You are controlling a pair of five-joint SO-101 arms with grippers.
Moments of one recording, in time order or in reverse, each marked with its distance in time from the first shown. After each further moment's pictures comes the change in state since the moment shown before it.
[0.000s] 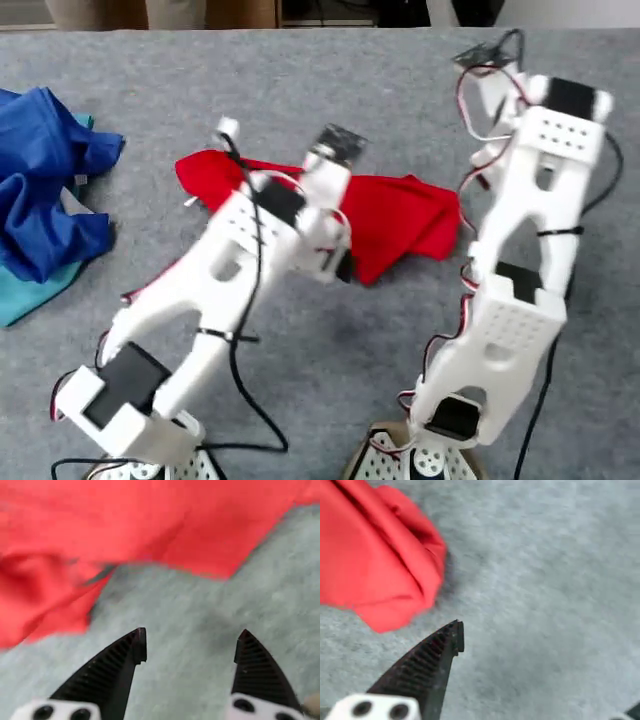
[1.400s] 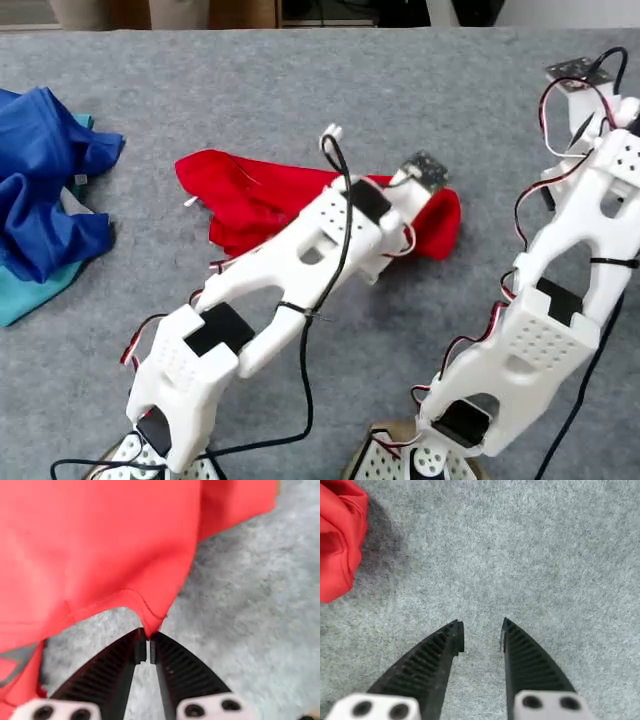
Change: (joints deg) left arm 7.1 28.3 -33.7 12.6 -8.0; right arm 11.6 -1.0 -0.1 1.1 -0.1
